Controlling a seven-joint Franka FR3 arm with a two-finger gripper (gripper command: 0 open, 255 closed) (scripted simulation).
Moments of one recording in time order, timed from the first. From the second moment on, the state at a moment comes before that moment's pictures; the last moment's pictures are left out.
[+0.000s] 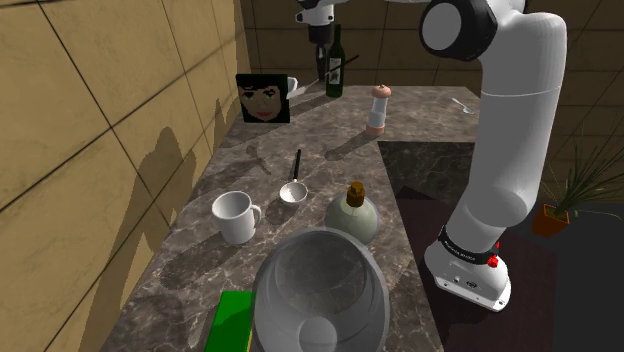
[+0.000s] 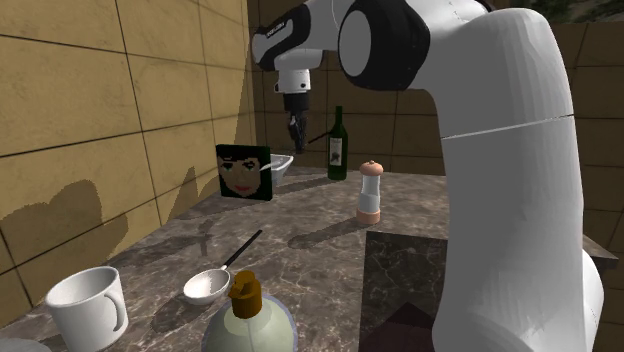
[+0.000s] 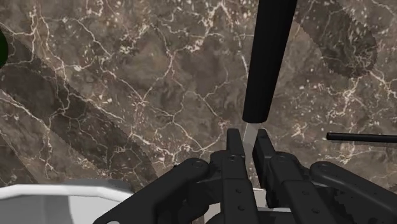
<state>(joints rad) -0.01 0.30 -0.28 -1.38 0.03 1.63 -0.92</state>
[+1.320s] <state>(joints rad) 0.15 -0.13 -0.18 -1.82 -0.06 1.65 -0.66</state>
